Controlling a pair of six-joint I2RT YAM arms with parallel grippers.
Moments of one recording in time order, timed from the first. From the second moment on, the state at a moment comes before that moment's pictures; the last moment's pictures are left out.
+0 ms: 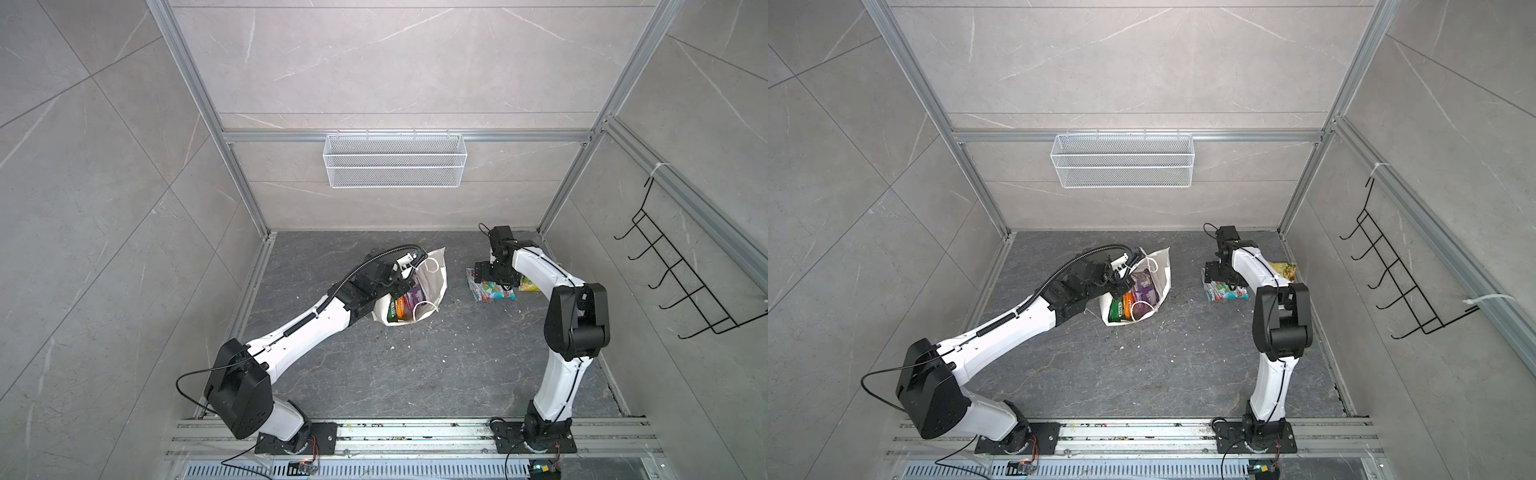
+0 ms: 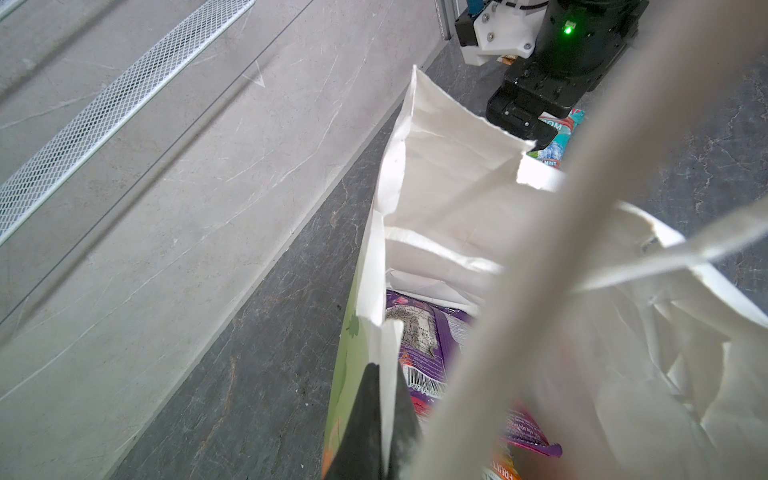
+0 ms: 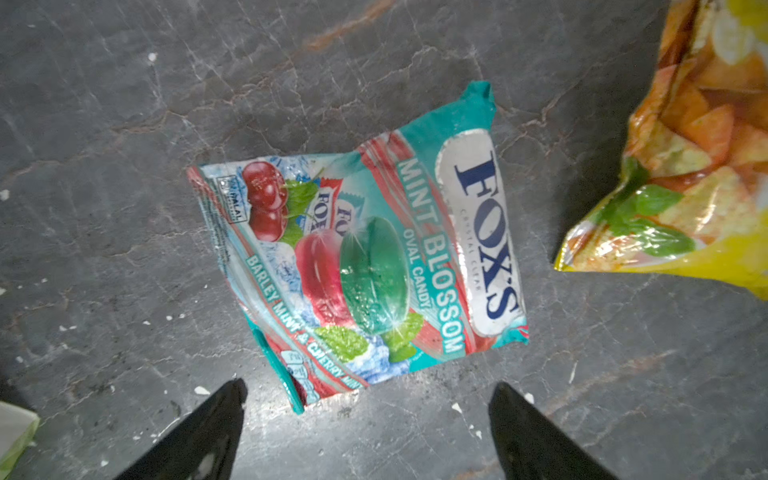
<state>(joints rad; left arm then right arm) -0.74 1.48 1.20 -0.18 -0.03 0.45 0.11 1.97 1.56 -0.84 0.12 0.21</state>
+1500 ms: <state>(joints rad) -0.74 1.51 1.21 -0.17 -0.03 0.45 0.06 2.26 1.84 -0.85 0.17 0.35</state>
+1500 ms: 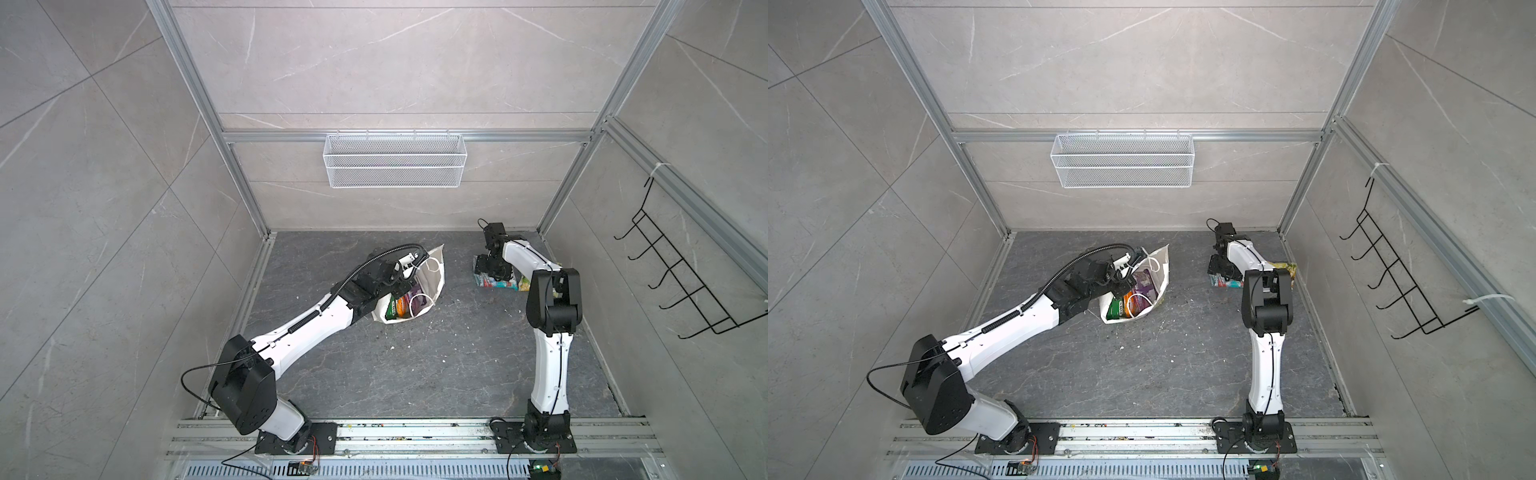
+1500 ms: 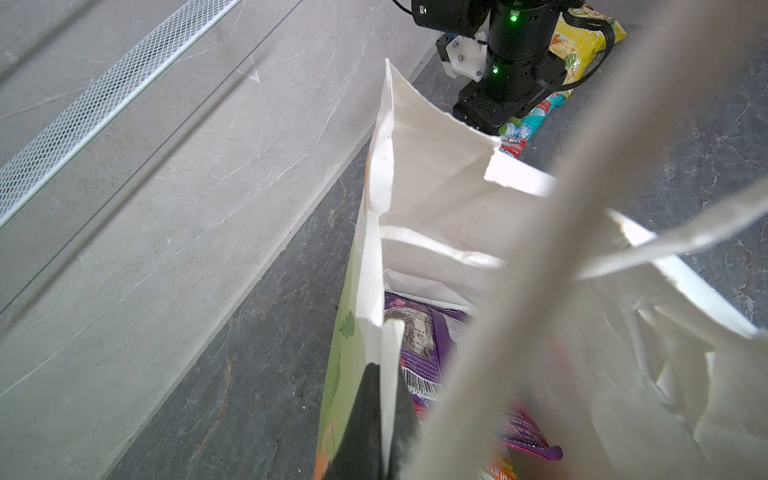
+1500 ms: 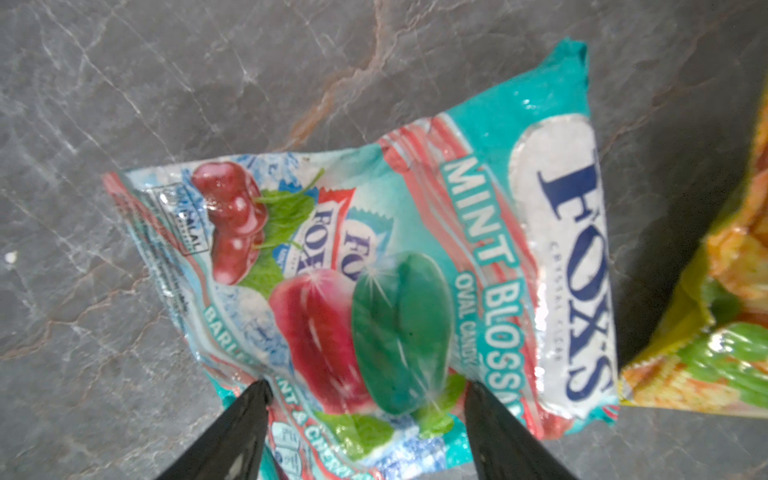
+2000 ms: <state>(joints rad) -0.74 1.51 1.21 -0.17 -0.03 0.44 -0.06 1.83 1.65 -0.74 0.16 0.29</state>
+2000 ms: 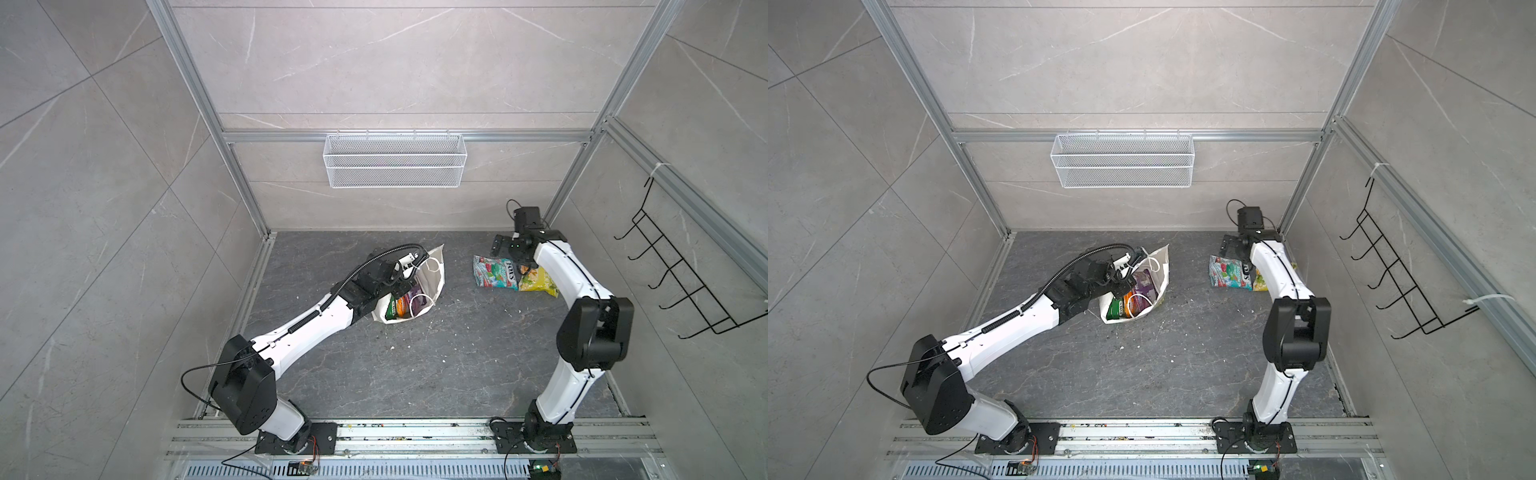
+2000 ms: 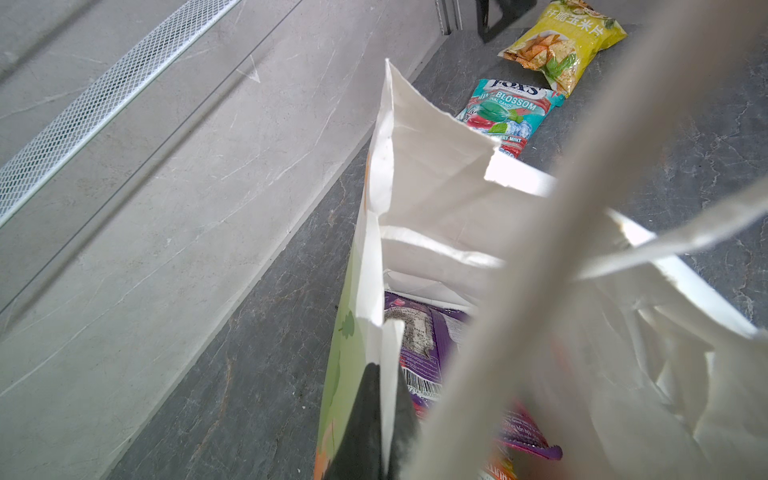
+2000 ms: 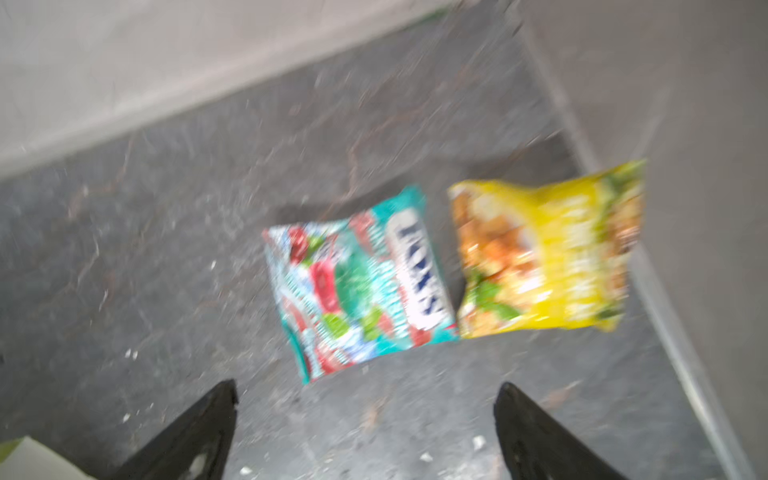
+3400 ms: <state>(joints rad) -0.74 1.53 1.23 -0.18 -0.02 0.44 -0.29 2.27 1.94 -0.87 -0.01 0.02</state>
